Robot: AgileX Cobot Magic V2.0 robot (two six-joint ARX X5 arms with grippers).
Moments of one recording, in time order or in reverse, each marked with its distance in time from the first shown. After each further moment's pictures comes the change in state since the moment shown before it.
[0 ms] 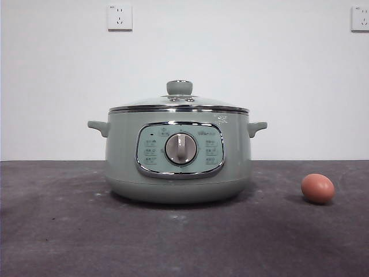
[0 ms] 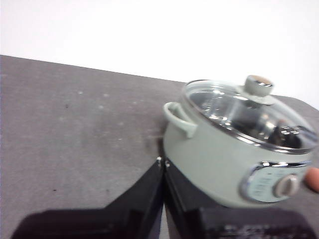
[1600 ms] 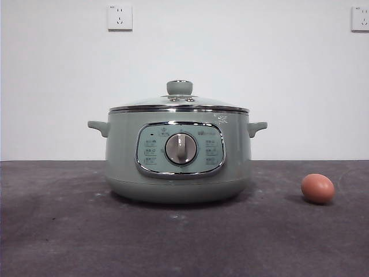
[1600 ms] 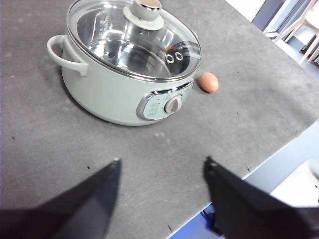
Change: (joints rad) left arm 0.000 0.452 0.581 -0.622 0.370 0.263; right arm 0.001 0.548 0.666 -0.838 -0.189 -0.351
